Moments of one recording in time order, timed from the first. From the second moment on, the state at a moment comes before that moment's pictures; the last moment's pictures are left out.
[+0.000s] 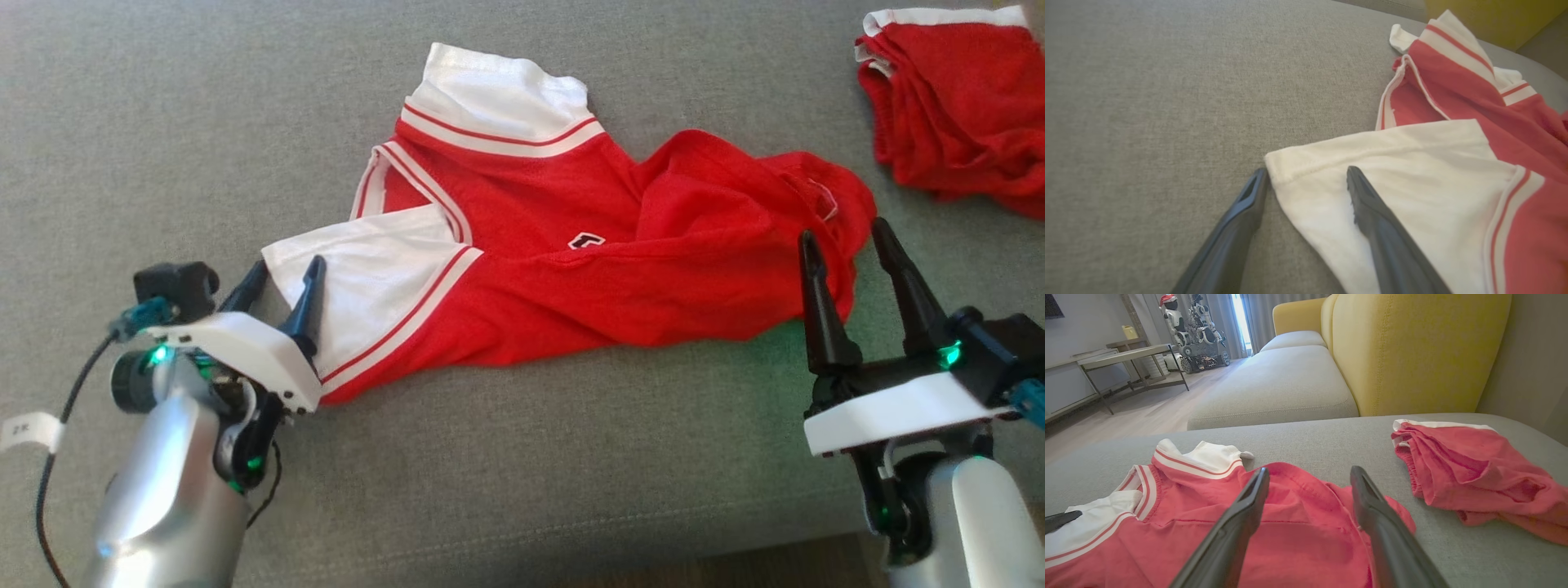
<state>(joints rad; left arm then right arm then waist) -0.40 0.18 -0.24 0.54 -0.45 -0.06 0.00 -0.07 -0.06 0.05 -0.11 0.16 0.13 0.03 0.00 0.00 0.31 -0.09</state>
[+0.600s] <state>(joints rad) -0.43 0.19 -0.27 0.56 -0.46 -0.09 -0.02 -0.09 -0.08 -0.04 0.04 0.17 0.13 0.11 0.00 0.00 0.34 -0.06</state>
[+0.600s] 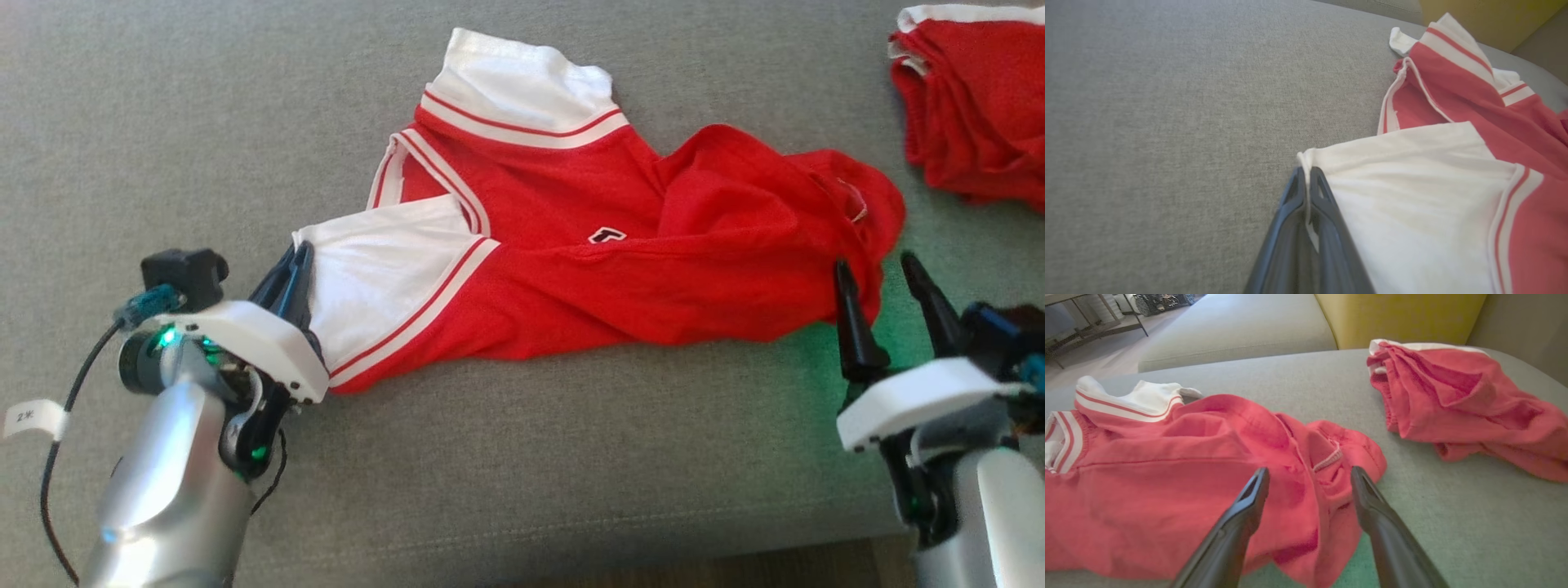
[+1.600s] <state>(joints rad) -0.46 0.28 -0.21 0.10 -0.37 0.01 -0.24 -0.29 -0.14 -0.05 -0.21 0.35 0.13 0.18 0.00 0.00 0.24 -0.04</state>
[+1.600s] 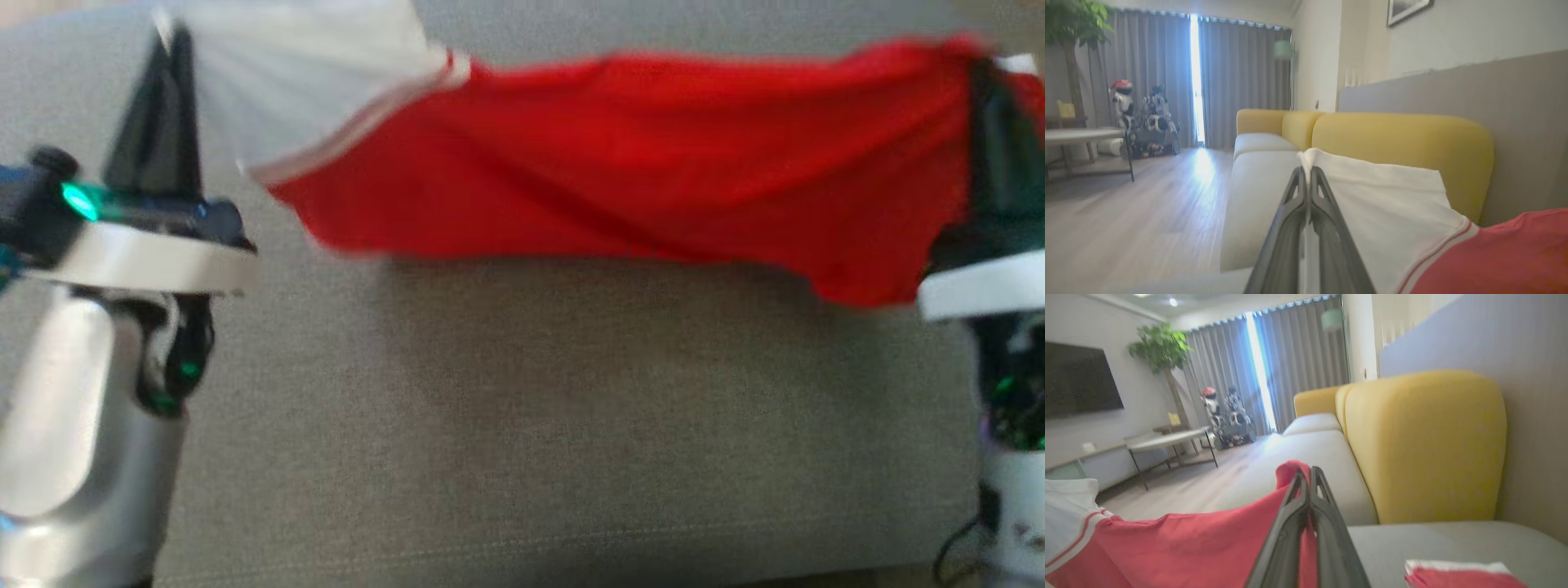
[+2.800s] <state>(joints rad) -1.43 0.26 -0.22 0.70 -0.37 -0.09 -0.24 -1.34 -0.09 -0.01 0.57 0.64 0.13 0.06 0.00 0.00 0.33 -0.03</state>
